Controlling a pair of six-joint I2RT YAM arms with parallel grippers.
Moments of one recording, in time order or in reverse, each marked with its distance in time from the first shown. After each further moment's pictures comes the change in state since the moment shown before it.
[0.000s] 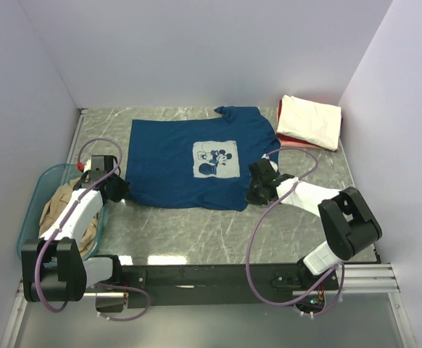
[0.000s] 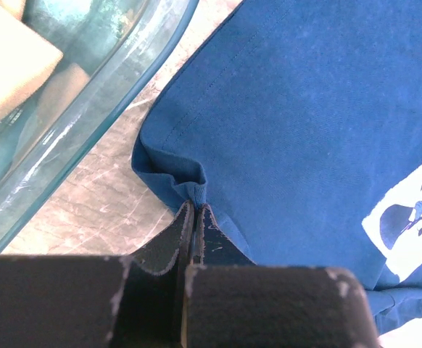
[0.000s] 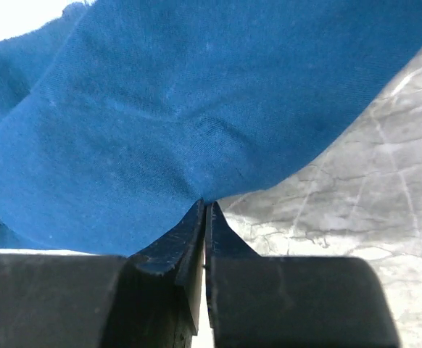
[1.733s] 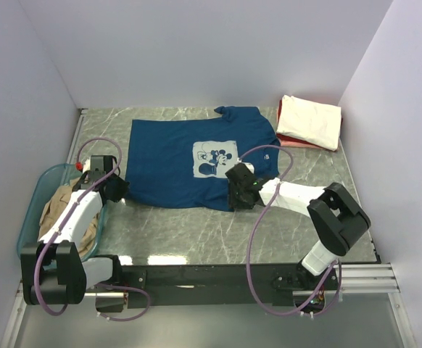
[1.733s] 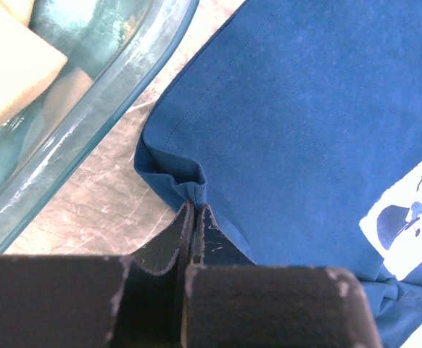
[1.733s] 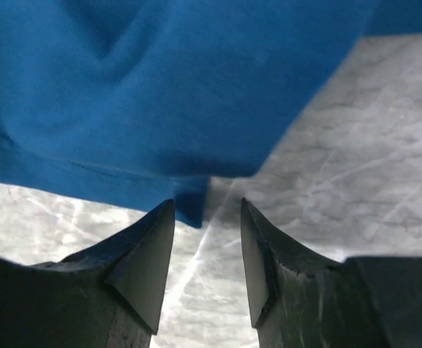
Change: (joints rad) left arm 0.000 -0.017 0.000 -0.003 -0.010 0.004; right arm 0.201 0.068 0.098 -0.075 0.049 -0.087
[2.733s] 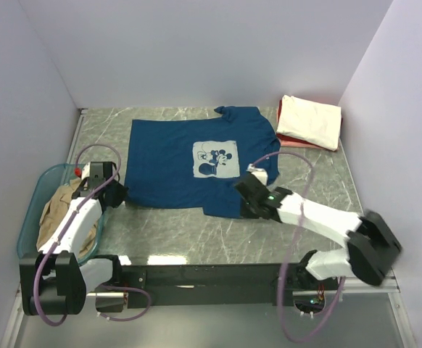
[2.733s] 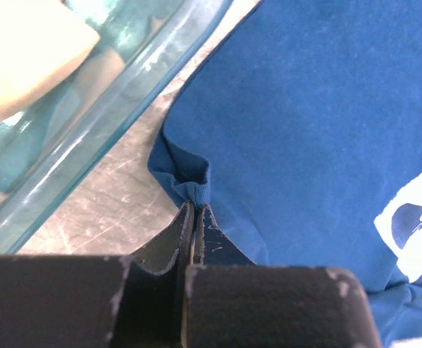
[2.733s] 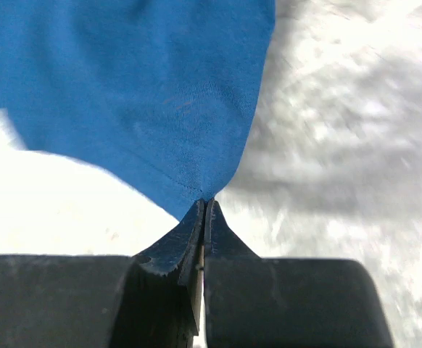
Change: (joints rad) left arm 0.000 -0.068 -0.061 -0.004 -0.016 -0.008; right arm 0.097 -0.237 -0.097 -0.132 0.138 0.093
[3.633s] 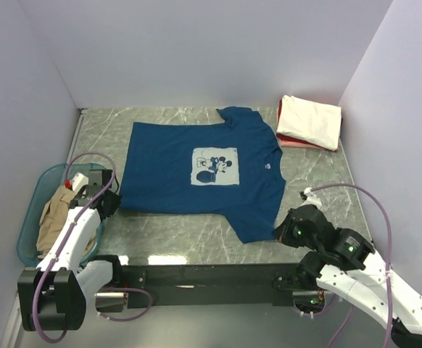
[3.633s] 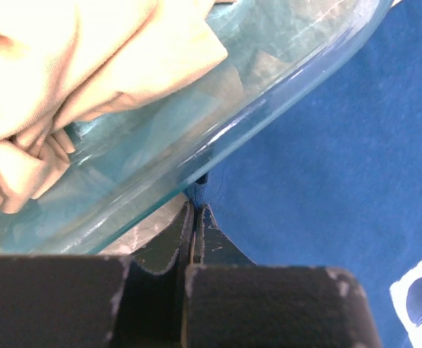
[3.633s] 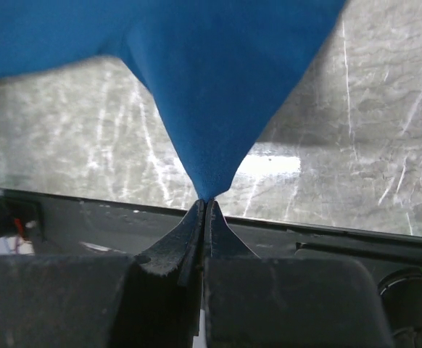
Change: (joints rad) left arm 0.000 -0.116 -0.052 -0.127 -0.201 -0.092; right arm 0.005 -0.914 -0.140 -0.540 -0.068 0.203
